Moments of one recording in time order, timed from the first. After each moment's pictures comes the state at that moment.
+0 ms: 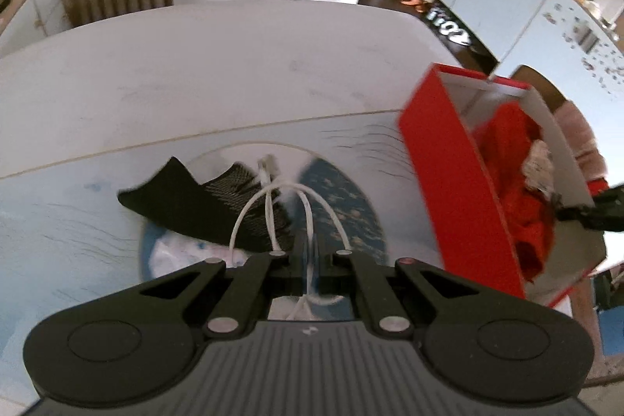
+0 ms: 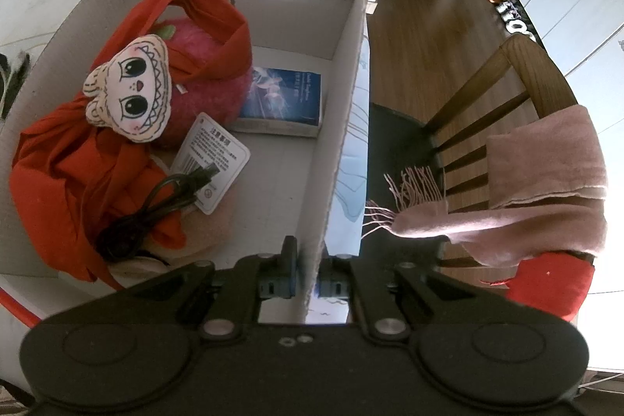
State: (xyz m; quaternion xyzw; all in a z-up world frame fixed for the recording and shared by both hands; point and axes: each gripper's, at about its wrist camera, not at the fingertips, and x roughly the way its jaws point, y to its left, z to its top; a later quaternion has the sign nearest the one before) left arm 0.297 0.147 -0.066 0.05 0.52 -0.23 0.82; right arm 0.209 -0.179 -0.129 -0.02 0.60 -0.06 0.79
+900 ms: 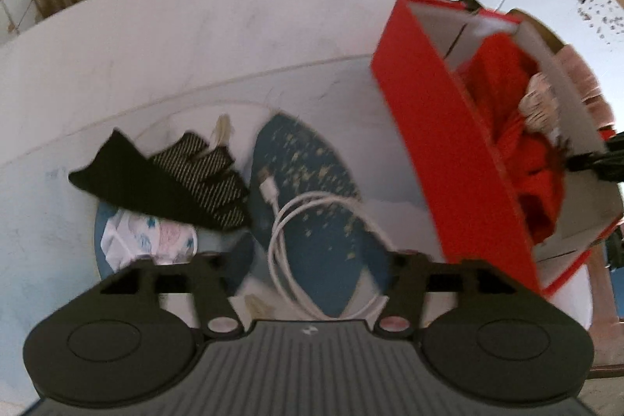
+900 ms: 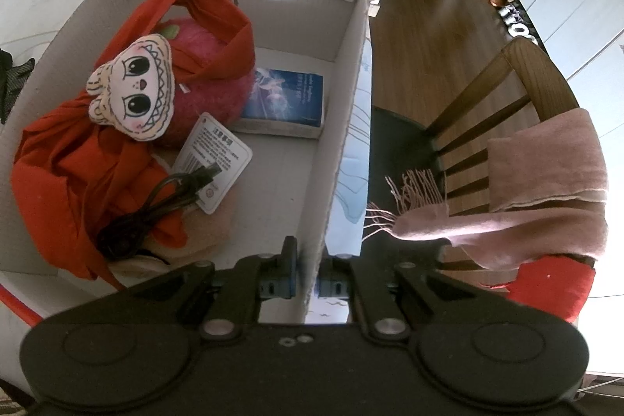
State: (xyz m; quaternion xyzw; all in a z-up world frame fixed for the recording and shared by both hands) left arm 0.285 0.104 -0.117 0.10 0.55 -0.24 0.79; right arm 0.207 -0.178 -0.128 -0.02 0.60 -0.05 0.80
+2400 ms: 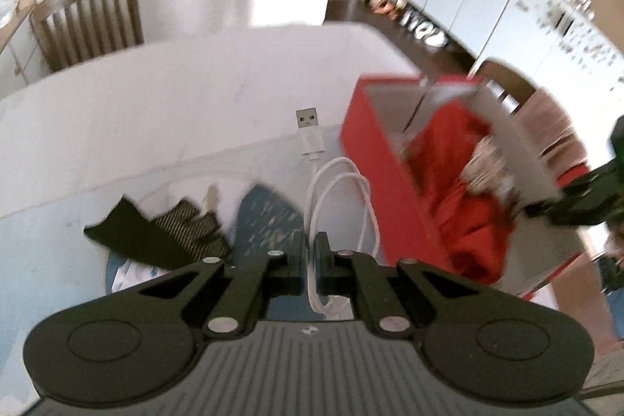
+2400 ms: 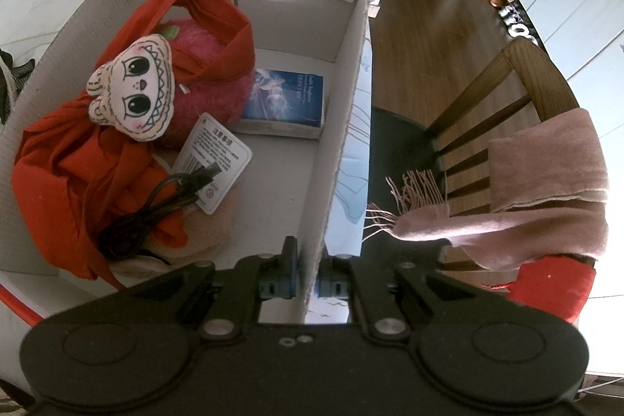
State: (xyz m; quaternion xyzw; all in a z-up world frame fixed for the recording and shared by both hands) left arm 0.274 0.094 -0.037 0.08 0.48 -0.26 0.83; right arm 0.207 -0.179 -0.128 -0.02 0.60 -0.05 0.80
